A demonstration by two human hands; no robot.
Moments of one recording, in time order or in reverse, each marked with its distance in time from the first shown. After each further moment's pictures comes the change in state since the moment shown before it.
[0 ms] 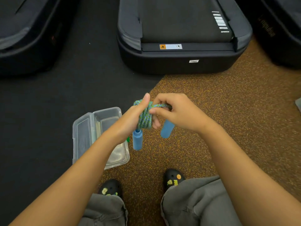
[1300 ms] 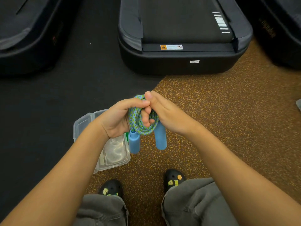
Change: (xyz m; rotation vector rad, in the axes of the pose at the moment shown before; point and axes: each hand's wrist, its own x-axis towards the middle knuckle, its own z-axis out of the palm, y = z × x) left_hand -0.016 0.026 -0.018 -0.389 -0.130 -0.033; right_hand 0.010 -0.017 0.028 0.686 -0.086 0.090
